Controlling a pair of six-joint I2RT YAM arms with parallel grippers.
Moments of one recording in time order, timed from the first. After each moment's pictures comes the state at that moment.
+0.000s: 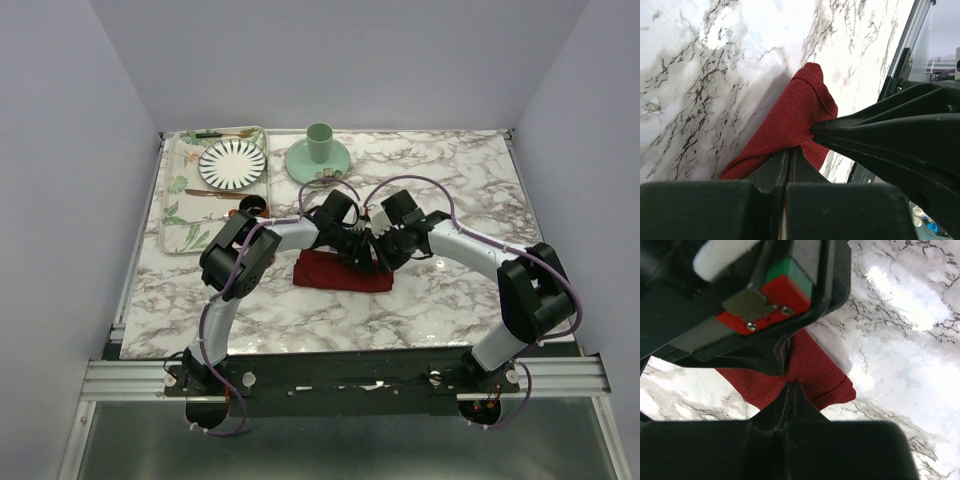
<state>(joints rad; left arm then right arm) -0.68 2.12 1.31 -0.07 0.84 -0.42 0.54 1.61 1.01 -0.55 -0.23 -0.13</state>
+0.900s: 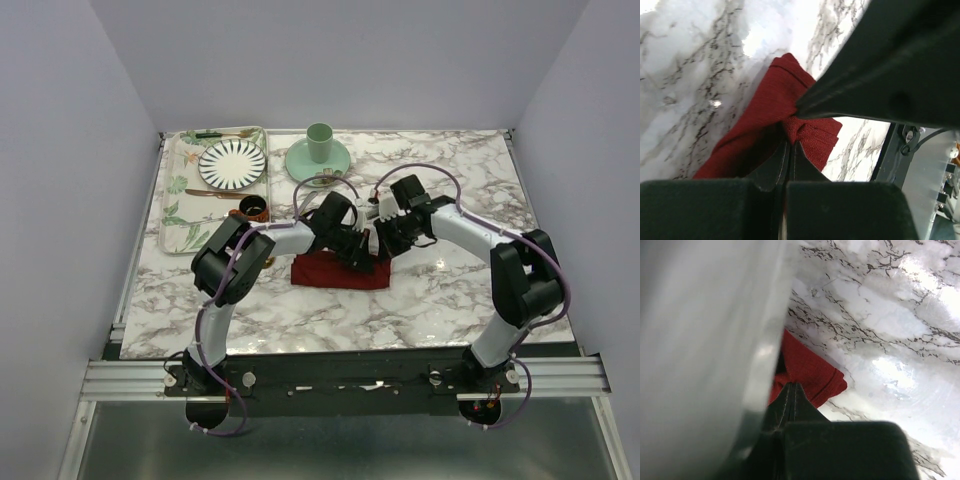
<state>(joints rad) -0.69 2.05 1.24 0.00 0.73 -0.36 0.43 1.71 1.13 -0.59 -0.35 -0.05</state>
